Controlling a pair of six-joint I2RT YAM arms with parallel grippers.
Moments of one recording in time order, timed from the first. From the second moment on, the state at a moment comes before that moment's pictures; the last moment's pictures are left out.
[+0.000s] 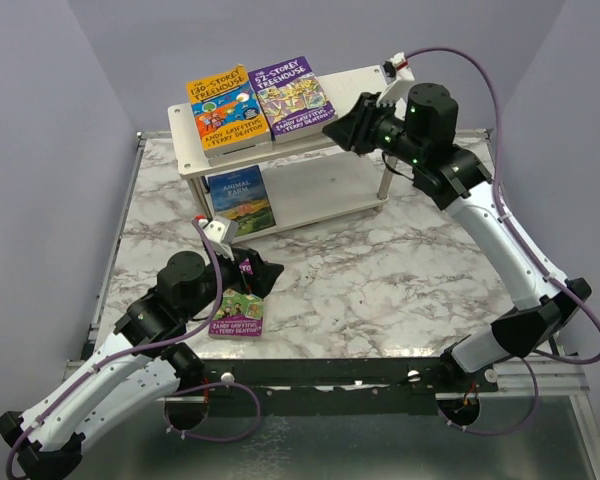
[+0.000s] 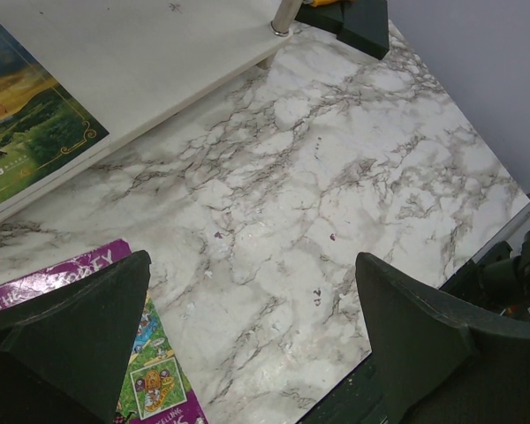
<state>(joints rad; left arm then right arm) -0.76 0.55 0.66 -0.34 -0.05 -0.39 0.54 1.51 1.76 -0.35 -0.21 0.44</state>
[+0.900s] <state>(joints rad) -0.76 0.55 0.66 -0.34 -0.05 -0.39 0.66 1.74 1.95 -0.37 -0.23 0.45</state>
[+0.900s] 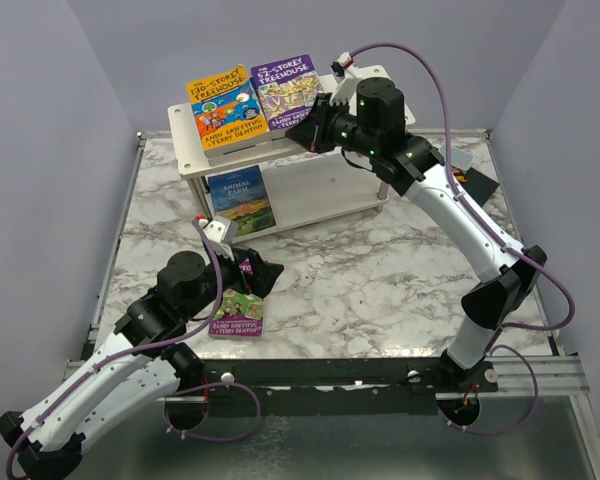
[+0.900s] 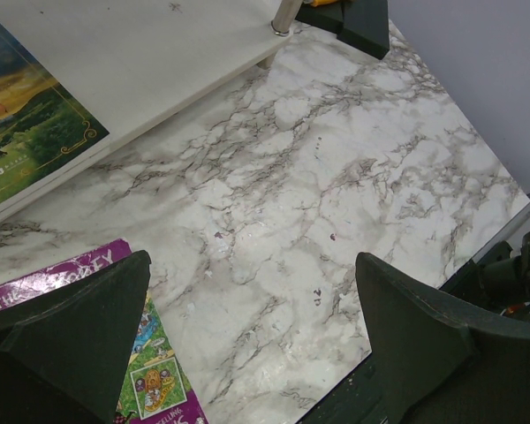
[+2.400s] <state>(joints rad) -0.76 0.56 0.66 -0.34 -0.05 -0.39 0.50 2.02 2.30 -0.38 0.16 0.13</state>
